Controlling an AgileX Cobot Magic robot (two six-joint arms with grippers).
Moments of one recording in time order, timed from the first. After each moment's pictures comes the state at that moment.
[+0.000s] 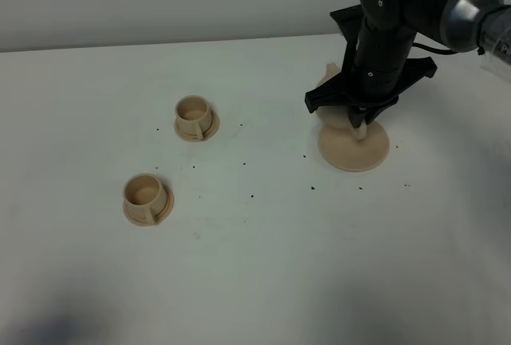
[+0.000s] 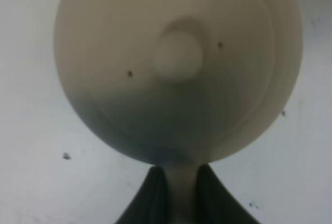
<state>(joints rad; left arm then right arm) 0.13 -0.01 -0.50 -0.05 1.04 0.01 0.54 2.15 -1.79 -0.04 1.09 0.15</state>
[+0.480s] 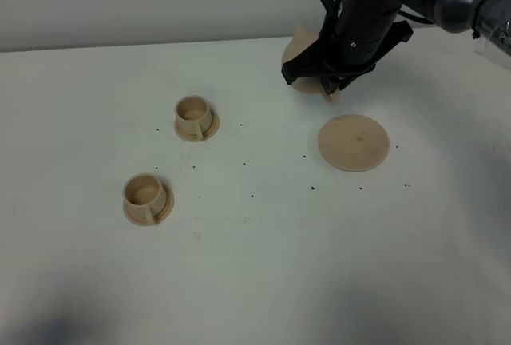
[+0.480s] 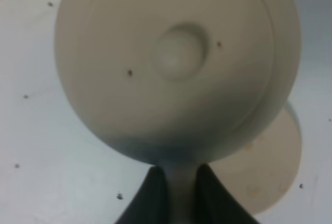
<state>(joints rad) 0.13 -0.01 -0.50 -0.05 1.04 0.01 0.57 2.14 -1.94 0.00 1.09 0.06</state>
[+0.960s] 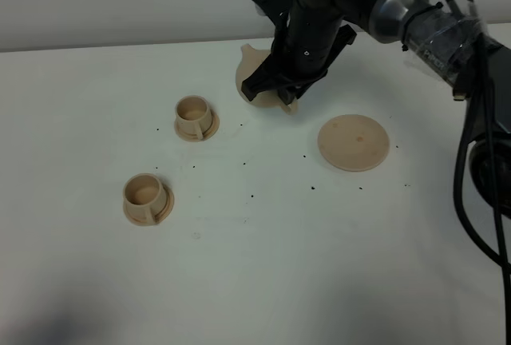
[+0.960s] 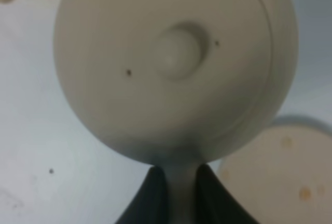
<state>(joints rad) 0.13 -0.01 -0.50 -0.05 1.04 0.01 0.65 2.36 -2.26 0.03 1.23 -0.07</state>
